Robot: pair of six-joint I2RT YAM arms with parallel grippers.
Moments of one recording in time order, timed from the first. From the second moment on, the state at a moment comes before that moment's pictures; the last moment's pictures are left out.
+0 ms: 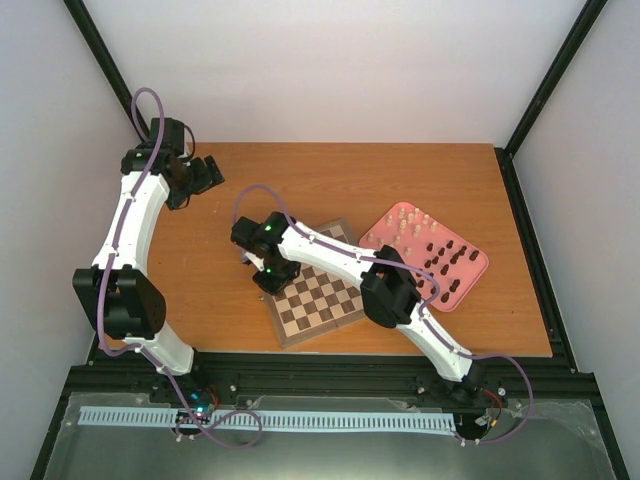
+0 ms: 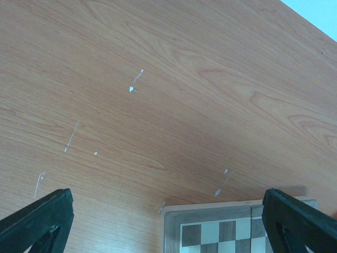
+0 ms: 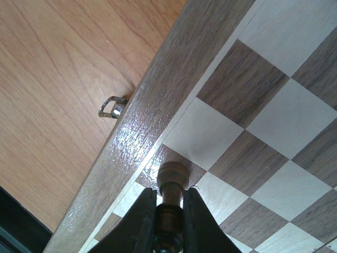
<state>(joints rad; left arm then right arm) 0.00 1.63 1.66 -1.04 0.03 -0.51 1.06 2.41 2.25 -1.33 -0.09 0.12</state>
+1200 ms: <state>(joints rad) 0.00 1.63 1.67 -1.05 0.03 -0.51 0.86 2.18 2.20 -1.22 -0.03 0.19</state>
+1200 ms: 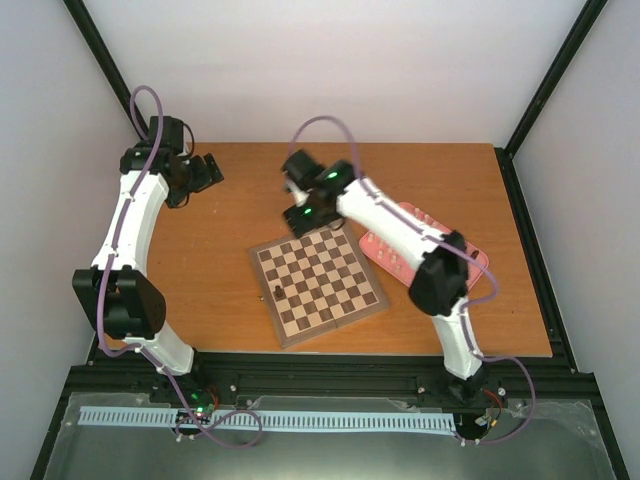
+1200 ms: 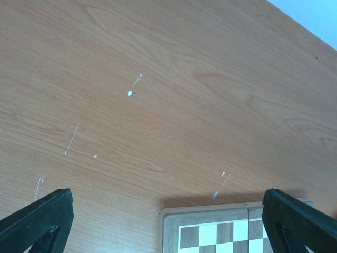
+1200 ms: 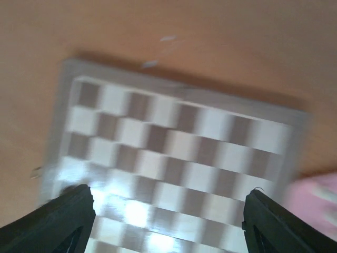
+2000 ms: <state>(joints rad) -0.01 1.73 1.74 -1.05 0.05 -0.50 0.05 1.32 1.16 -1.28 0.10 0.49</state>
